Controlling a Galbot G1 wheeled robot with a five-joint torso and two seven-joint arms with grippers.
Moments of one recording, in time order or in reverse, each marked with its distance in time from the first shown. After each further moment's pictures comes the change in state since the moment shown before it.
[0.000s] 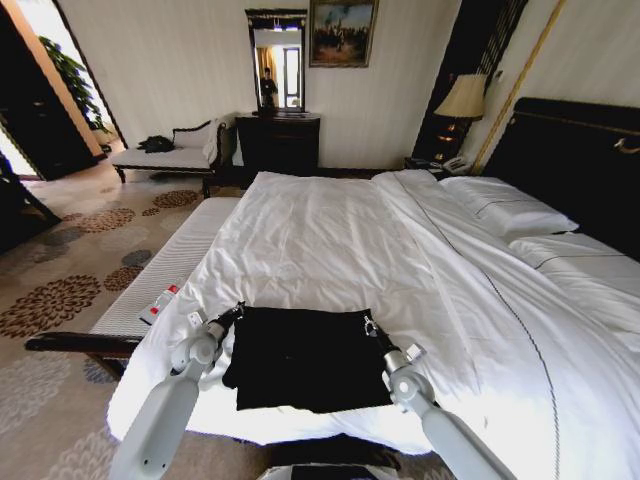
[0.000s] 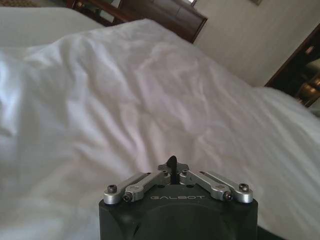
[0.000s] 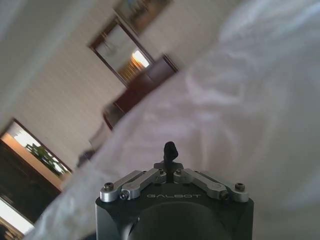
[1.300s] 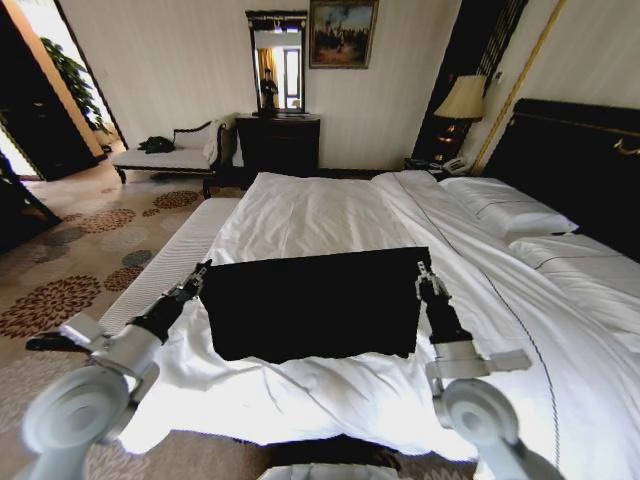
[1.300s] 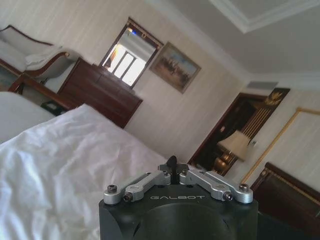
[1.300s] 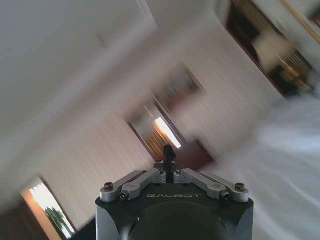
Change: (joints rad) left arm 0.360 0.127 -0.453 -0.756 -0.449 0.055 -0.121; right arm -0.252 -0.080 0.317 0.882 -0.097 -0.214 0.544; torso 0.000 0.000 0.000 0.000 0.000
